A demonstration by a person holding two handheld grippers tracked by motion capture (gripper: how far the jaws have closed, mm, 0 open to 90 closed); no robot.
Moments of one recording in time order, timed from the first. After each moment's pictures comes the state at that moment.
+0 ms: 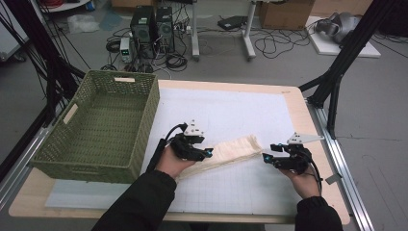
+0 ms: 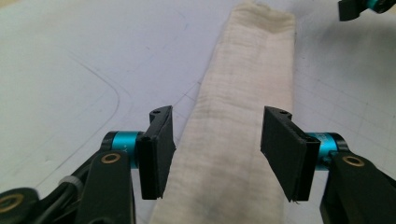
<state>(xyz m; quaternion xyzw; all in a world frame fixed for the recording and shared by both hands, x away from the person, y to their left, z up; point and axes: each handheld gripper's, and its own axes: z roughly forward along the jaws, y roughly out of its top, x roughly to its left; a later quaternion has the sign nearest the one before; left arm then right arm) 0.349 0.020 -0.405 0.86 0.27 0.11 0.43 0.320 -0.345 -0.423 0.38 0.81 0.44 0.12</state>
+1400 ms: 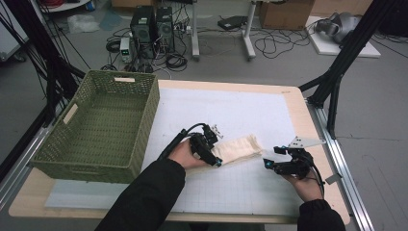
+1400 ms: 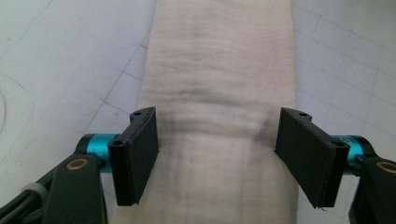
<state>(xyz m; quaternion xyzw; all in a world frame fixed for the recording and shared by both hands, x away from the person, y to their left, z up) 0.379 -0.022 -0.426 0.93 0.20 0.01 0.31 0.311 -0.349 -0.428 0.37 0.81 0.43 0.12</state>
